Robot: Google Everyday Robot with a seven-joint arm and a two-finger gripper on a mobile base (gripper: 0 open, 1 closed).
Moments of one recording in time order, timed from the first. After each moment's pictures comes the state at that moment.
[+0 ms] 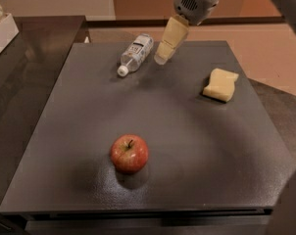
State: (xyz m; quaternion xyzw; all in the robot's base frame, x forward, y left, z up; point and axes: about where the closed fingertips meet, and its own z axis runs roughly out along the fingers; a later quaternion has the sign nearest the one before) arm 0.619 -0.091 0.970 -0.47 0.86 0.02 0.18
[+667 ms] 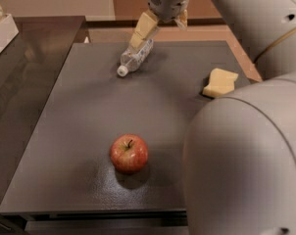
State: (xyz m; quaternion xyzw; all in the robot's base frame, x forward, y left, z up) arm 0.673 -0.047 0.944 -0.35 0.93 0.03 0.13
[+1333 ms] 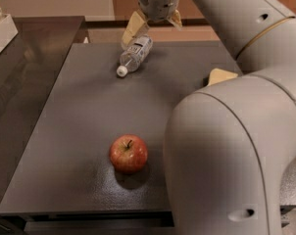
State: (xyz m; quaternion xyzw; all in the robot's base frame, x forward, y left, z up) arm 0.701 -0.026 0.937 -0.28 0.95 0.03 0.14
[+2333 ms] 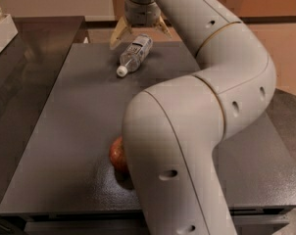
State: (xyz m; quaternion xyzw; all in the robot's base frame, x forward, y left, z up) arm 0.735 0.009 0.902 -0.14 0.98 0.02 0.11
